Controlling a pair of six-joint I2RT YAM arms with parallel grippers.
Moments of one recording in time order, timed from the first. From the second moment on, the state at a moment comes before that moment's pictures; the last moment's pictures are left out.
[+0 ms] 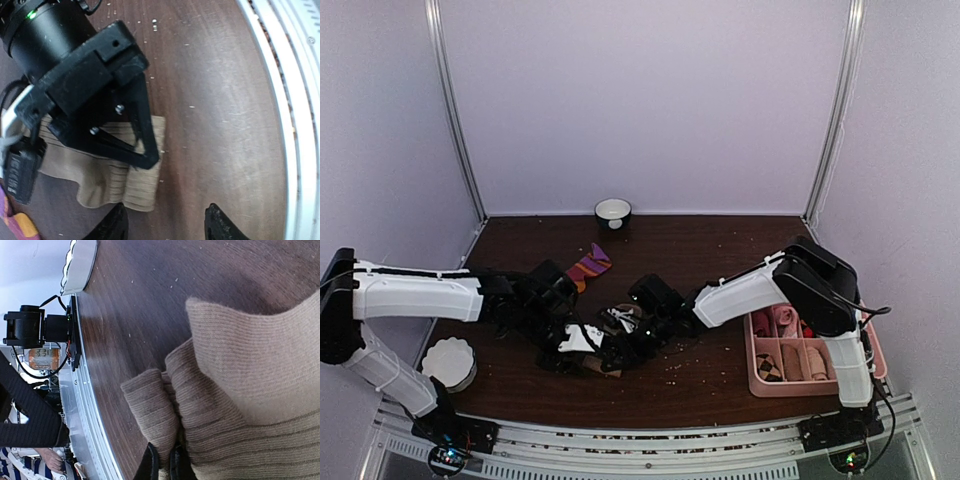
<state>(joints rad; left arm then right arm) -0.91 1.43 0.86 -0.56 0.28 0.82 0.99 2.19 1.32 0.00 -0.72 0.58</state>
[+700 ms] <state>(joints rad) -0.96 1.64 0.91 -0.46 0.16 0.90 0.98 2.17 1.27 0.03 -0.74 0.61</state>
